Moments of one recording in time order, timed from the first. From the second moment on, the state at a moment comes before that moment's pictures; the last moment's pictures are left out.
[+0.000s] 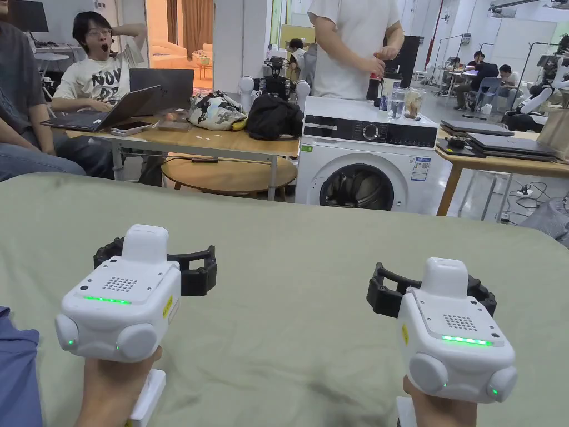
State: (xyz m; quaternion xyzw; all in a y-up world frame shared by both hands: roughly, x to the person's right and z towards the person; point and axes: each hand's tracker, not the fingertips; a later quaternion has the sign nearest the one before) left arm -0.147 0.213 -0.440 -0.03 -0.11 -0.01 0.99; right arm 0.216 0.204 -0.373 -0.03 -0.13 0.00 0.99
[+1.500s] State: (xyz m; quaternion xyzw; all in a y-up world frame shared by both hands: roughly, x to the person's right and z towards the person) left arm -0.302 0.240 -0.397 -0.12 0.04 -0.01 0.99; right arm 0.054 0.222 -0.412 -0.05 -0.02 0.02 1.00
